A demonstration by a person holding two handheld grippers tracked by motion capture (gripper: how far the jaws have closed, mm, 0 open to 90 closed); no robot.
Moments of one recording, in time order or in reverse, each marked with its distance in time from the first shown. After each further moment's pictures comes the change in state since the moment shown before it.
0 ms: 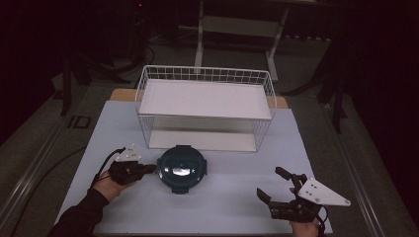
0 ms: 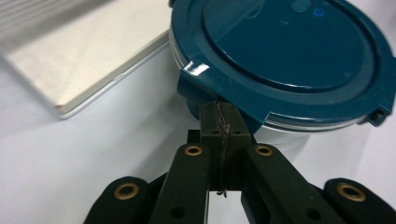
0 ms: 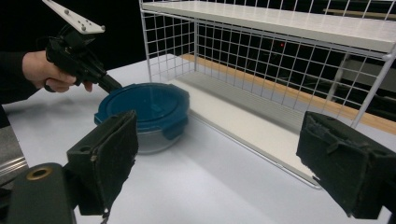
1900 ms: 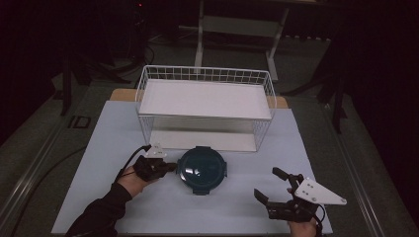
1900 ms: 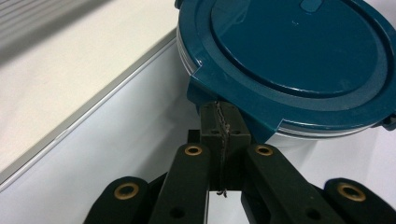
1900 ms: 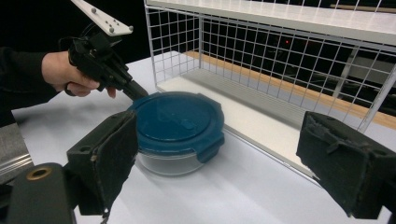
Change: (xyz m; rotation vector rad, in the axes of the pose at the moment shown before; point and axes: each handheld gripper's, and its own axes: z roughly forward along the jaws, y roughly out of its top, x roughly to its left) left arm -0.027 0.041 0.043 0.042 -0.016 0.044; right arm 0.002 -0.002 0.005 0.012 0.017 0.002
